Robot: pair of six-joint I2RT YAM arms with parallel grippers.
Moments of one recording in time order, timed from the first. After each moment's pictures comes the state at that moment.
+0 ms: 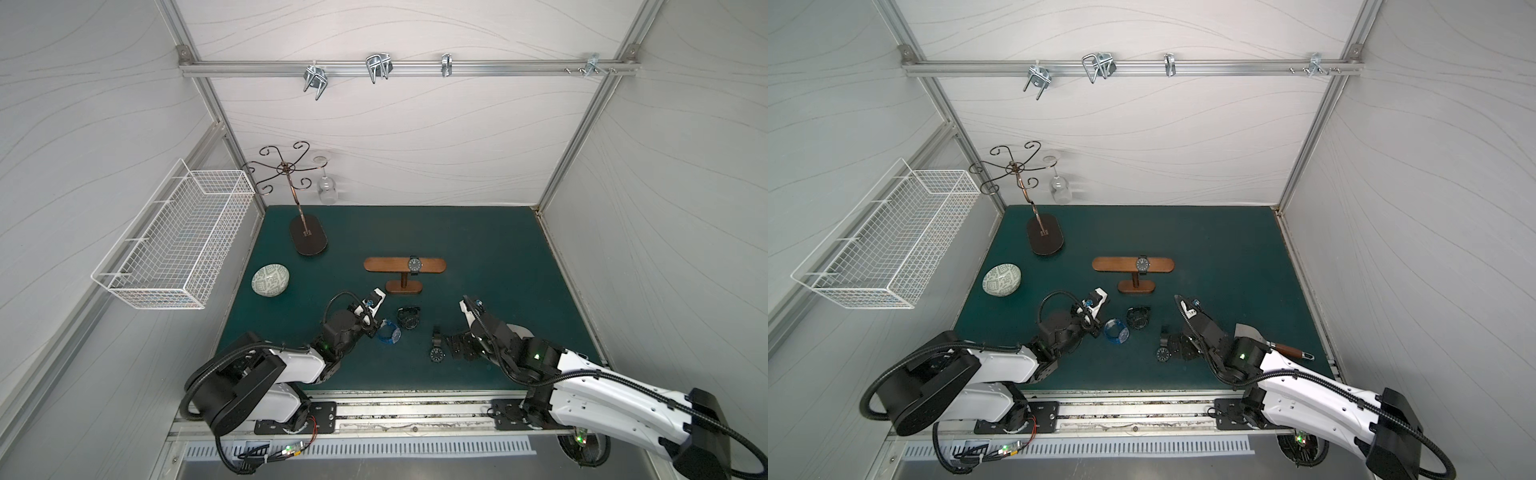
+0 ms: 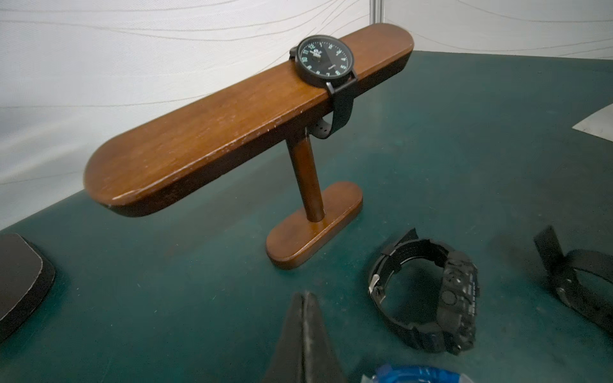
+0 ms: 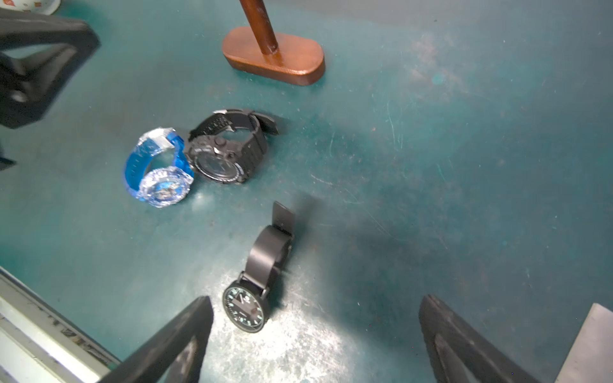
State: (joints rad) left arm -0.68 1.30 0.18 0.87 -0.09 0.18; right arm 1.03 0.80 0.46 -0.49 0.28 0.52
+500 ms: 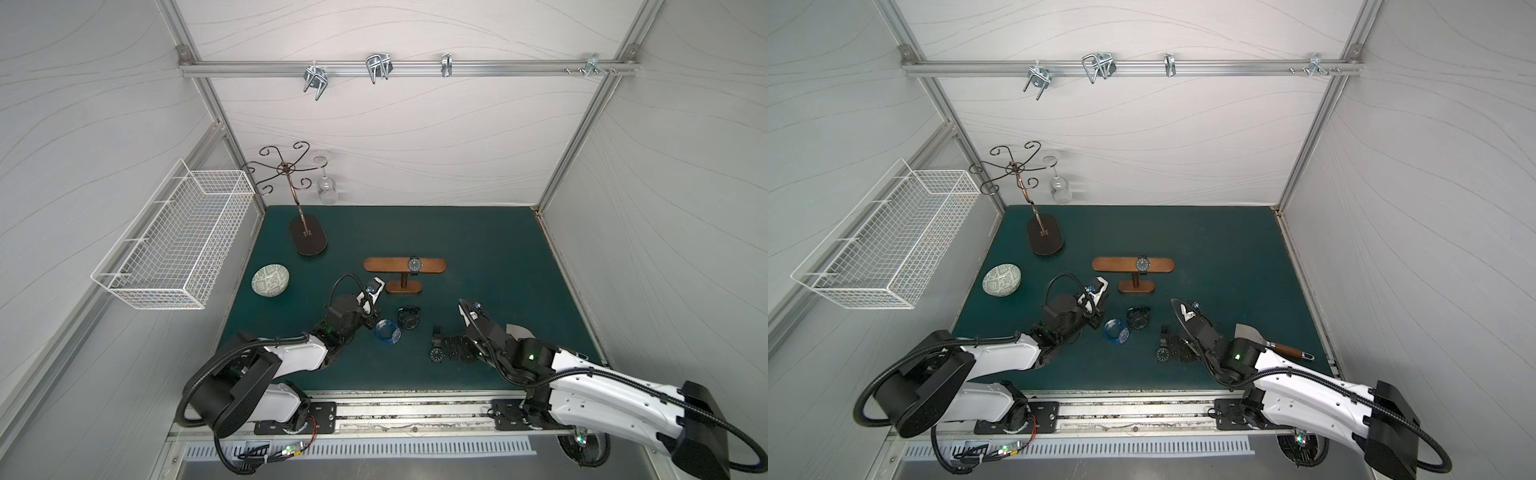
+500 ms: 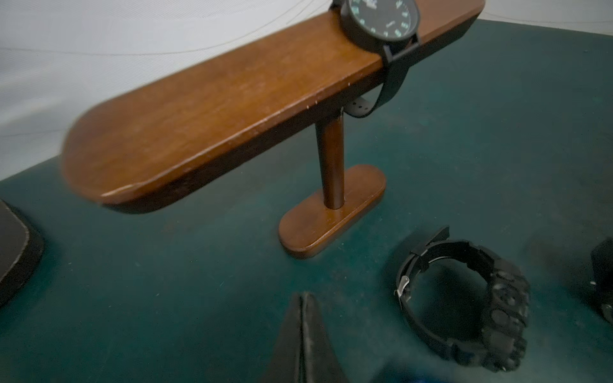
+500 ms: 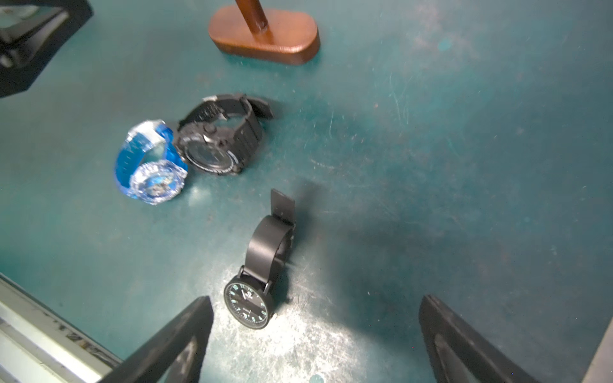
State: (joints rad) left arm -0.60 1.40 0.33 0.68 -0.03 0.12; right arm 1.06 0.86 0.45 -0.46 0.28 0.62
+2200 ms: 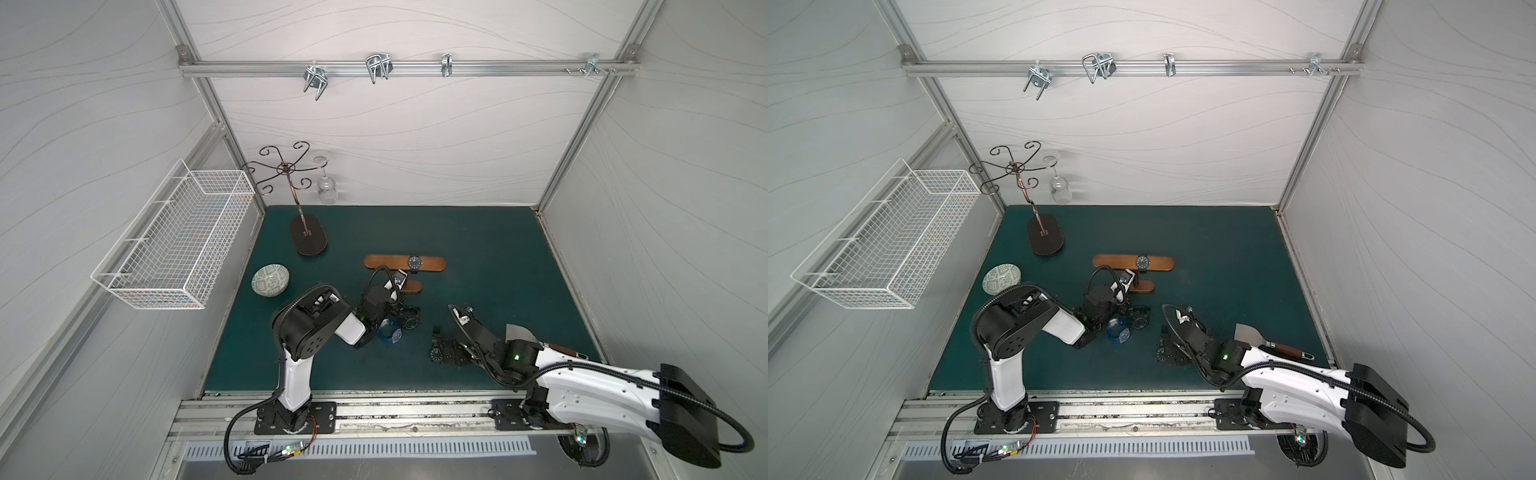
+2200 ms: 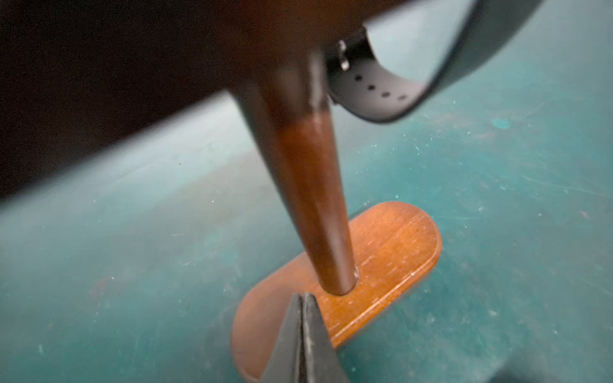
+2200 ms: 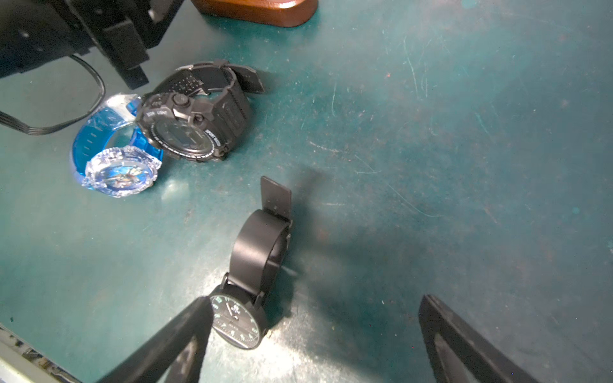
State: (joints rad) left arm -0.70 1.93 0.60 0.94 -0.24 0.13; right arm 1.09 0.97 0.41 -0.36 0.30 0.66
